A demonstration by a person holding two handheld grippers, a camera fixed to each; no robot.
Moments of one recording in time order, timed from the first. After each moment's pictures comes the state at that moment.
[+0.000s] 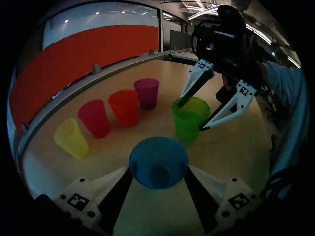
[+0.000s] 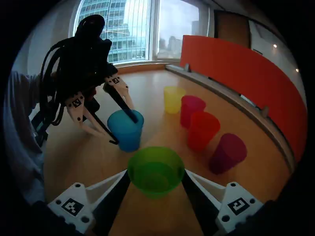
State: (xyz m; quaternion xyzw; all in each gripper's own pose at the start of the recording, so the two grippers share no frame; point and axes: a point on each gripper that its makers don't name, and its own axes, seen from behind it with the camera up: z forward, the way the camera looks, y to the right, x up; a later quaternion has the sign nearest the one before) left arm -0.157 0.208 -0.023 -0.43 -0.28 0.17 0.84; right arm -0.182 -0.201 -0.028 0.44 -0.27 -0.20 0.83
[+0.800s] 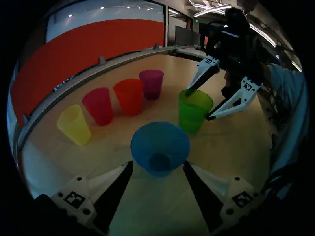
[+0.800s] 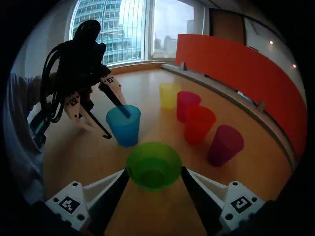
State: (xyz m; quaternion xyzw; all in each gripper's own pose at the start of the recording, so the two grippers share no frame) left arm -0.167 0.187 -0.031 -0.41 -0.31 0.17 0.84; right arm -0.186 -0.183 -0.039 0.42 -0.28 -0.19 0.84
